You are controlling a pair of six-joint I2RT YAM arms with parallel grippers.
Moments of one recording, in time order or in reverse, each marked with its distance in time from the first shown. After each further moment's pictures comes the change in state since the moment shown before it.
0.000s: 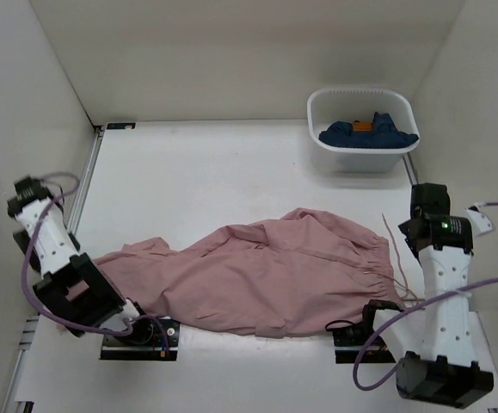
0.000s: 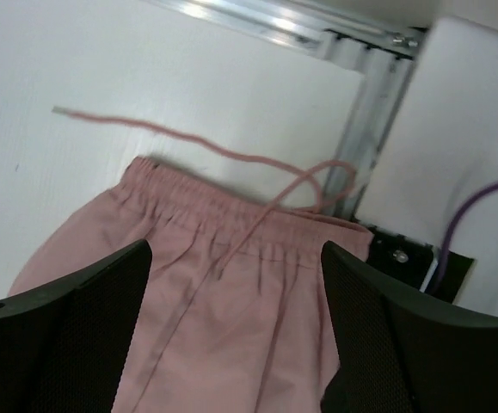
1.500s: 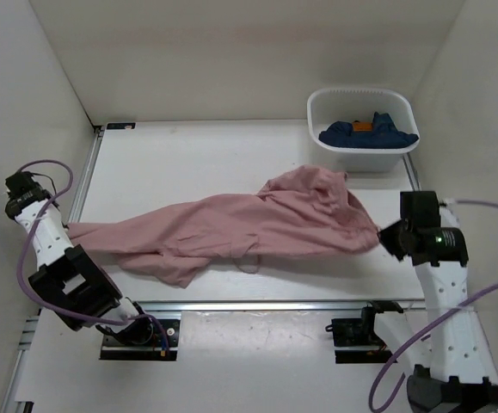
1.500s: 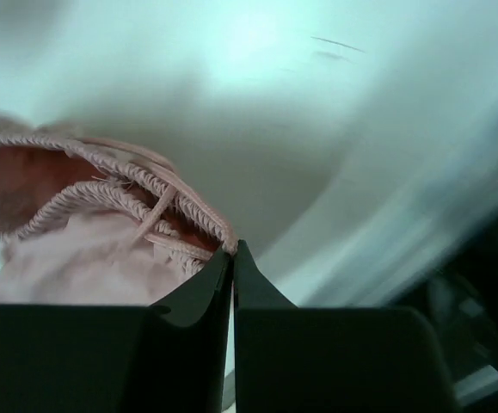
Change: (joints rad) left arm 0.000 0.092 0.023 0.398 0.154 0.002; right arm 0.178 -0.014 0.002 0.195 -0.404 -0.052
